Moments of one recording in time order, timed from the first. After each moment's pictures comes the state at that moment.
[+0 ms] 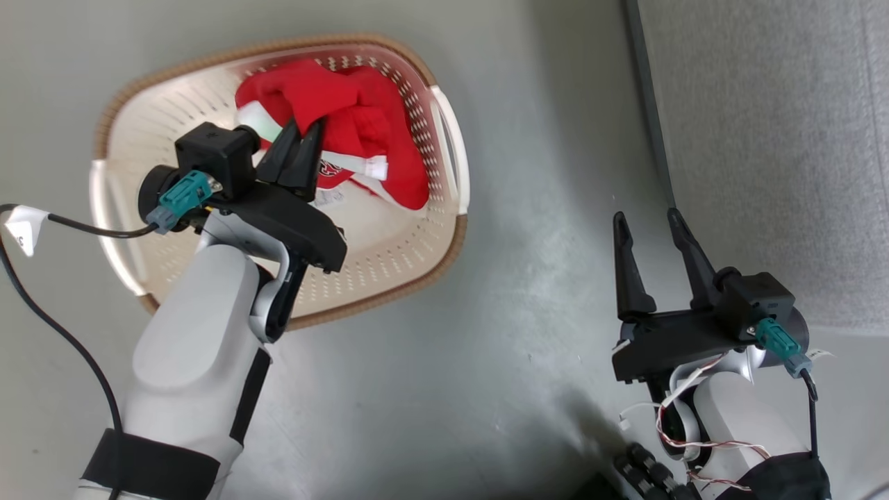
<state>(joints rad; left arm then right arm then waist) -0.81 0.14 -0.42 0.64 -0.50 -0.12 -0.18 -0.38 -0.05 0.31 0.32 0.31 -0.12 -0.25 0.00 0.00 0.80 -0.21</state>
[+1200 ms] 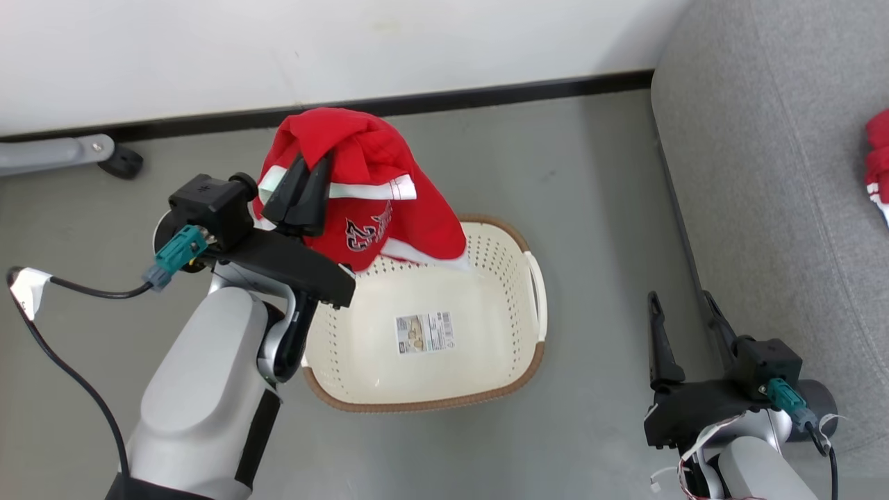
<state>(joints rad) -0.68 0.13 -0.41 0.53 -0.56 -0.12 -0.25 -0.26 -0.06 0.23 0.43 0.24 -0.12 -0.25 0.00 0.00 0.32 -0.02</state>
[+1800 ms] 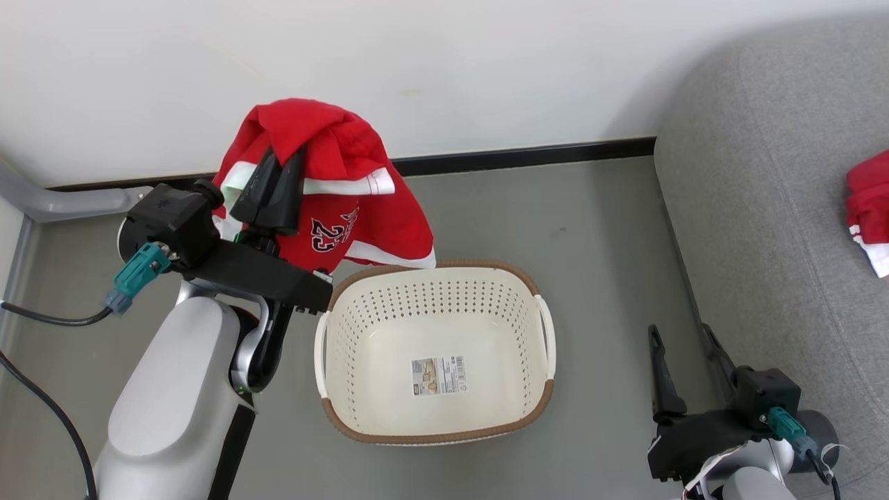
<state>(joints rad) -0.62 0.19 -0.37 0.38 -0.54 -0.11 -0.25 -0.19 -0.06 0.23 0.43 0.24 -0.10 -0.25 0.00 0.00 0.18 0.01</state>
